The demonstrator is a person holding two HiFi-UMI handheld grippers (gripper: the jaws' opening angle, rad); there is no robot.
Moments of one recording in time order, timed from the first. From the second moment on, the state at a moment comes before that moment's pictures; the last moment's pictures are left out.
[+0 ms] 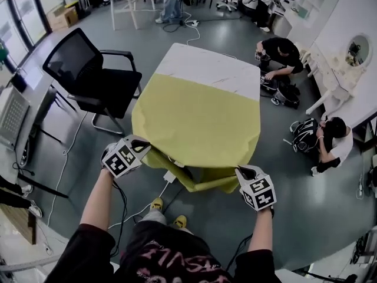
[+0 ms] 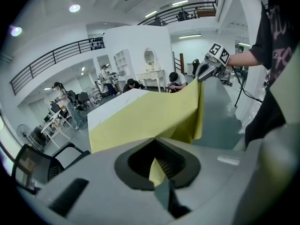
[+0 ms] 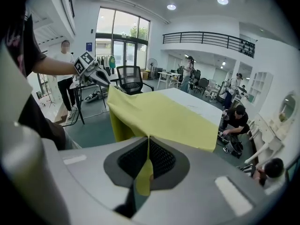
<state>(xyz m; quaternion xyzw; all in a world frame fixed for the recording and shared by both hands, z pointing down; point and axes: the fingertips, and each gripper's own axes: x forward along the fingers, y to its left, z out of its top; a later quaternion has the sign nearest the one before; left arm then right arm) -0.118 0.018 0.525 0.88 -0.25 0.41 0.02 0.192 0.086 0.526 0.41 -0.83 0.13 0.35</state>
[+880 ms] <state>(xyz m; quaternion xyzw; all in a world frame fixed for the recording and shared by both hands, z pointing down) -0.183 0.127 0.497 0.91 -0.29 0.27 0.09 0.108 0.197 0.504 0.47 -0.82 0.17 0.28</state>
